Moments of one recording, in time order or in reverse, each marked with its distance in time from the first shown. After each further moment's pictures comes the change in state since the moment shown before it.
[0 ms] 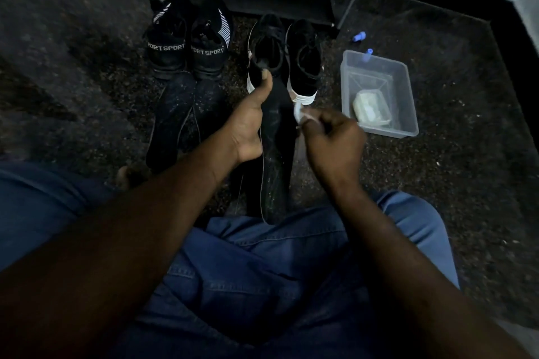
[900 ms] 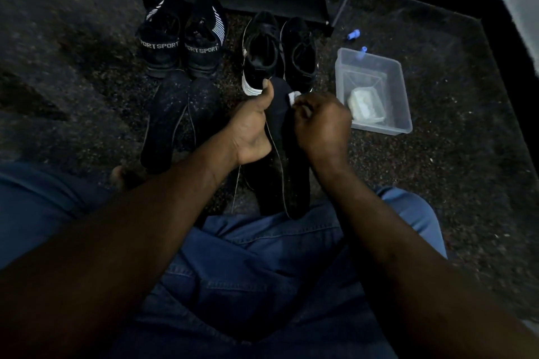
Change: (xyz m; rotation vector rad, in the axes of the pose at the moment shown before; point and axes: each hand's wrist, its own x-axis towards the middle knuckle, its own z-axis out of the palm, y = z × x) left_hand 0.001 -0.011 0.005 0.003 -0.016 0.010; right_hand 0.027 0.000 0.014 -0.368 0.009 -0.286
